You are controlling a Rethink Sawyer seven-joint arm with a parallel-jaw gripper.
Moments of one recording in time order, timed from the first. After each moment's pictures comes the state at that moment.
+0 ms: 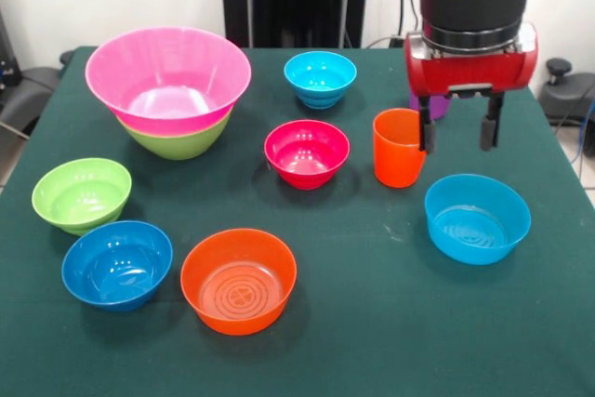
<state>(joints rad) -0.18 -0.57 0.18 1.37 0.00 0.74 1.76</state>
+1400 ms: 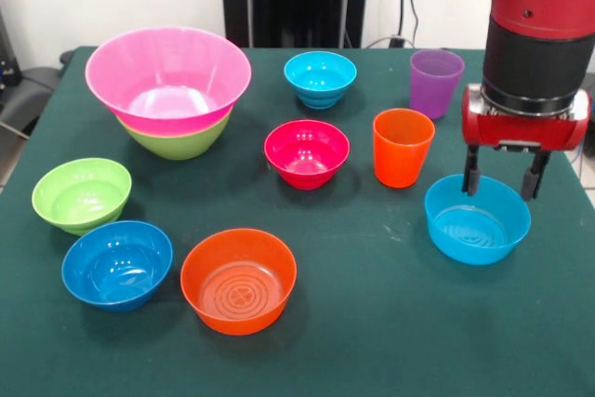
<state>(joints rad) -0.02 -0.41 0.06 1.20 0.03 0.74 1.95</state>
